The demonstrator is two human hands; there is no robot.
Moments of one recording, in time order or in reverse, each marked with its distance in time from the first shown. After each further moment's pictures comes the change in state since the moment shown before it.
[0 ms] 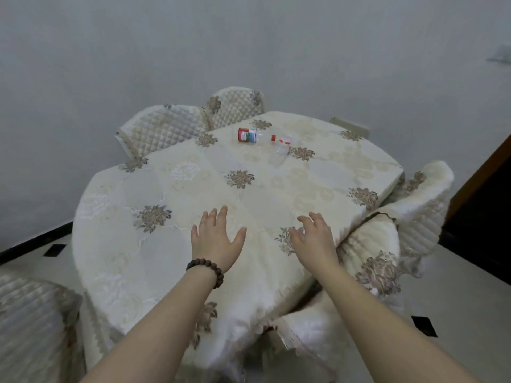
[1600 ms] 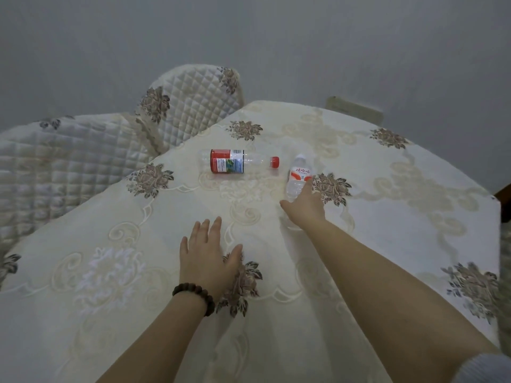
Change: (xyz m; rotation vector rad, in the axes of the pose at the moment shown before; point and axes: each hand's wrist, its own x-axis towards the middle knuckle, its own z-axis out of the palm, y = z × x) left_hand 0.460 -0.043 0.161 0.073 -0.130 0.136; right_hand 0.531 0.012 0.153 0.128 -0.046 0.510
